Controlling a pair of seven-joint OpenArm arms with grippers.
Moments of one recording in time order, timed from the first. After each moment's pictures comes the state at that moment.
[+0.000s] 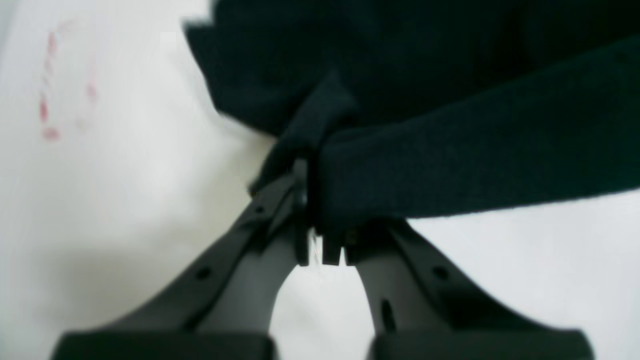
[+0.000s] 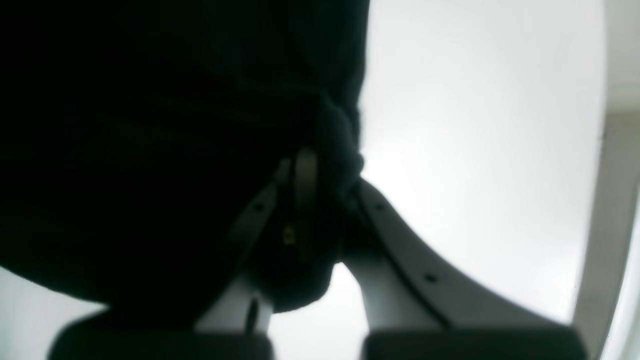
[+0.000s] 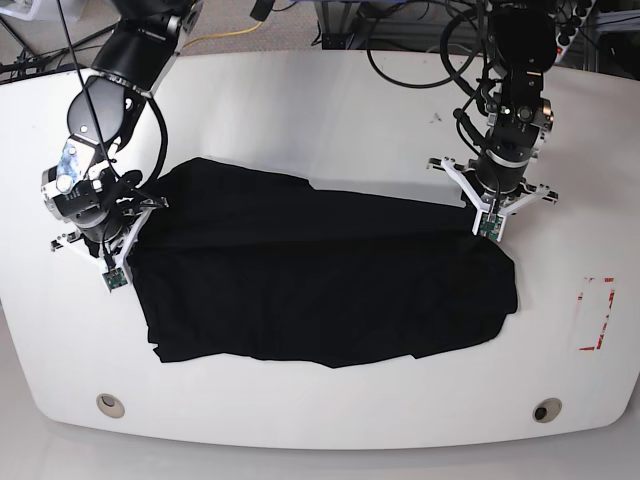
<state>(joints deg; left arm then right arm) 13.3 -11.1 -0.6 113.8 2.7 -8.9 46.5 6.7 8.6 26.3 102.0 0.8 41.3 -66.5</state>
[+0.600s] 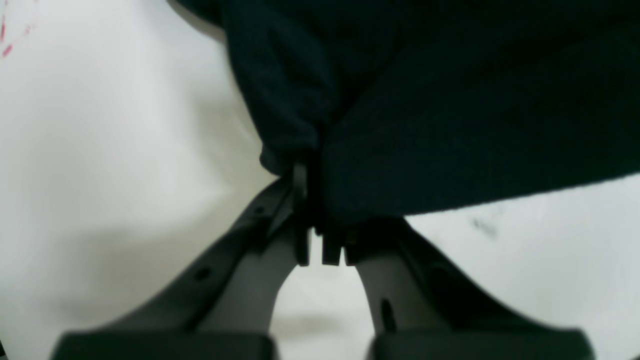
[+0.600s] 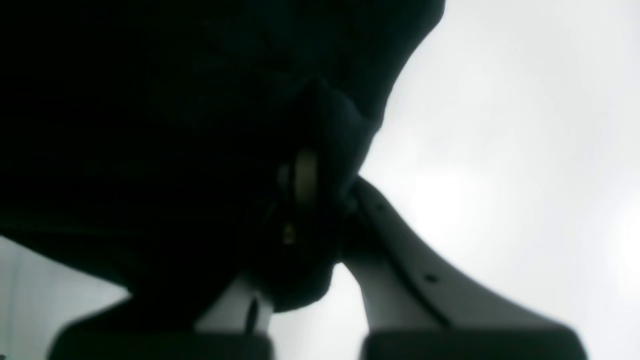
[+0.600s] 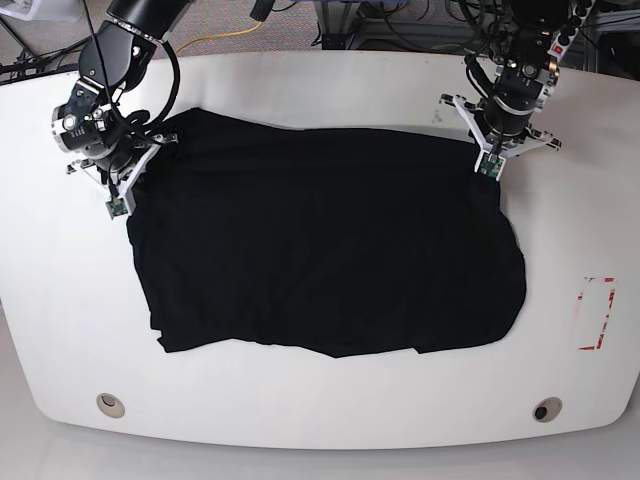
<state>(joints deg) 25.5 -17.2 -0.5 113.8 2.3 -9.6 45.6 -5.1 4.8 33.6 102.0 6.7 41.5 -66.4</state>
